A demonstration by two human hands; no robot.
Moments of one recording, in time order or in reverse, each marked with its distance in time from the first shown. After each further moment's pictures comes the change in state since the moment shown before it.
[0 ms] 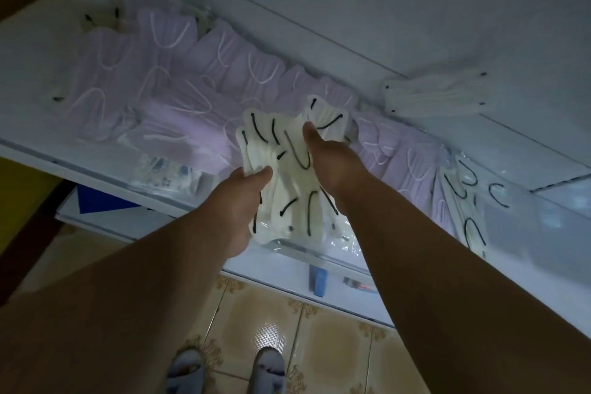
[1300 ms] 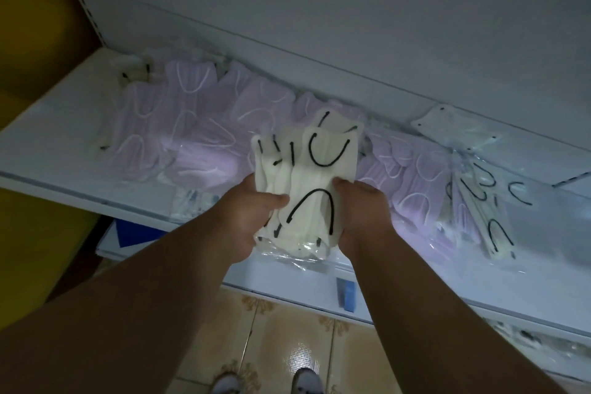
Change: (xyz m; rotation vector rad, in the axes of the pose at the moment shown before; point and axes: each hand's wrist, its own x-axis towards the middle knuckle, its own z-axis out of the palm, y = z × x) left_hand -0.024 0.043 -0.024 0.240 -0.104 0.108; right_hand -0.029 0.024 0.029 0.801 0.193 0.118
